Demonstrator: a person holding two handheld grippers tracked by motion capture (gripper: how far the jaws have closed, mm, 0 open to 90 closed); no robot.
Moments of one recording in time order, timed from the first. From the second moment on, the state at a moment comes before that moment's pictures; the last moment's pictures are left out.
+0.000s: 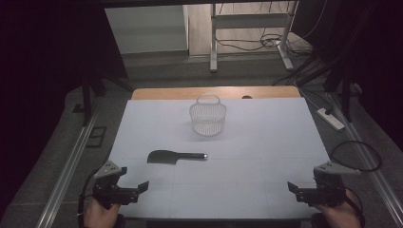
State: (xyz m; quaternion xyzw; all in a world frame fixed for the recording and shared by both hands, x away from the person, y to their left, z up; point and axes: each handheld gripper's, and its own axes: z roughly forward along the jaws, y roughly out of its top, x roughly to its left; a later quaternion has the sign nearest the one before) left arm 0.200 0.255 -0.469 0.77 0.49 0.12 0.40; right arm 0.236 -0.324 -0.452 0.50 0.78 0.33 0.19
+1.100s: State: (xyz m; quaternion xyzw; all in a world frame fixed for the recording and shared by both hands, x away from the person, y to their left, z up) left arm 0.236 0.231 -0.465 0.78 0.48 0.11 0.39; right arm 0.236 -0.324 -0.453 0.49 0.78 0.33 0.19
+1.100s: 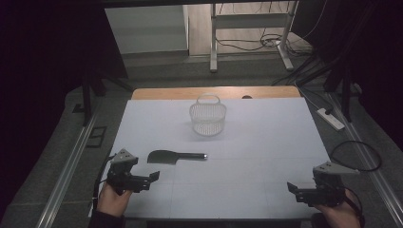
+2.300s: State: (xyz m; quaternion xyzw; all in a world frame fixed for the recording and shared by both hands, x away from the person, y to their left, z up) left arm 0.296 0.183 -0.462 0.81 0.45 0.09 0.37; right arm 0.236 -0.323 -0.453 0.49 0.79 0.33 0.19
